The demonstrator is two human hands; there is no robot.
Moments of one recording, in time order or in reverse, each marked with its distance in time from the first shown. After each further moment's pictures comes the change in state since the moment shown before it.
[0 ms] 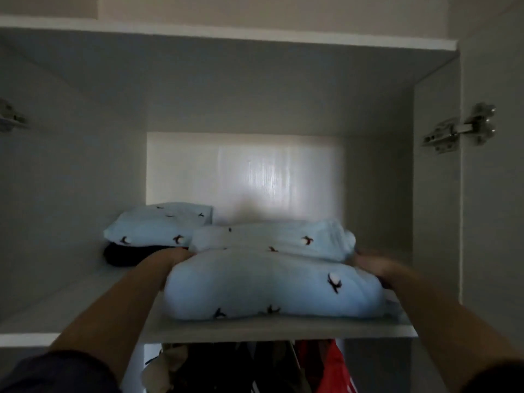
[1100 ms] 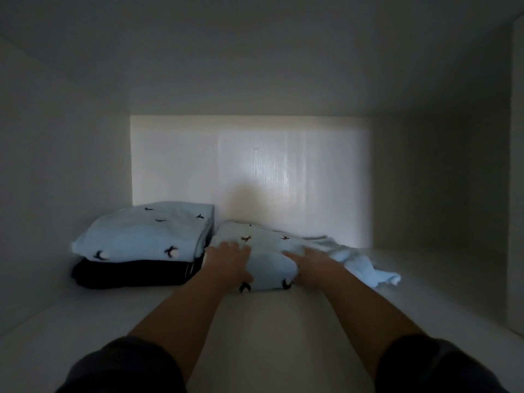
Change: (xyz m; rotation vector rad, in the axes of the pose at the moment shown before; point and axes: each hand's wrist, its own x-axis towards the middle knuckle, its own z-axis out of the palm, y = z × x) left_hand 0.158 0.004 0.093 1.176 0.081 0.502; right_hand 0.142 -0.050 0.157 -0.939 -0.186 -0.202
